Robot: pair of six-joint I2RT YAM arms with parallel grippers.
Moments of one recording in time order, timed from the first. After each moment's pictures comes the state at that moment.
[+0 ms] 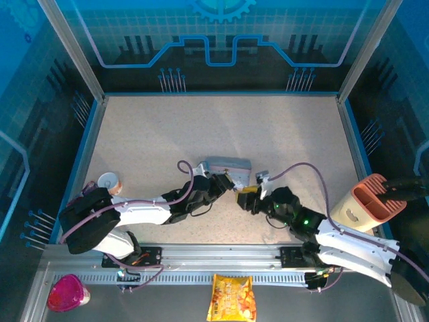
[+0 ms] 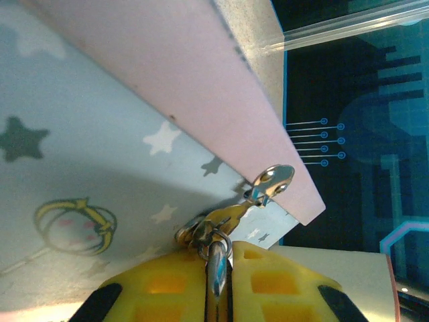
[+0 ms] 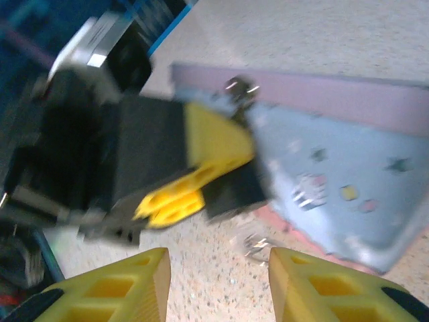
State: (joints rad) left arm -0.94 1.44 0.54 0.52 -0.18 -1.39; right arm 0.93 0.79 0.25 0.18 0.07 0.50
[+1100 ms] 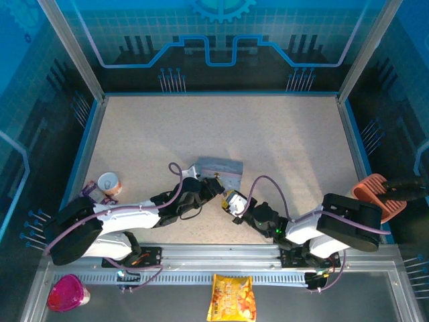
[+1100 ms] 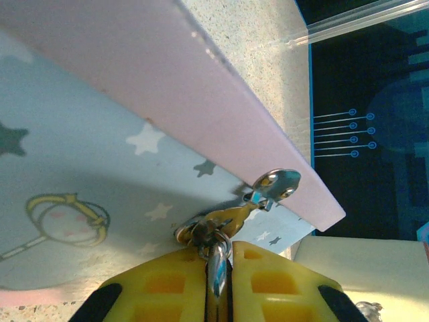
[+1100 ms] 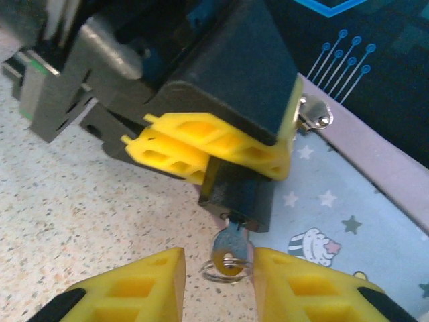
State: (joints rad) left arm -0.91 1.30 0.46 0.39 -0.16 -1.31; right arm 1.14 1.46 0.14 1.10 0.38 -0.28
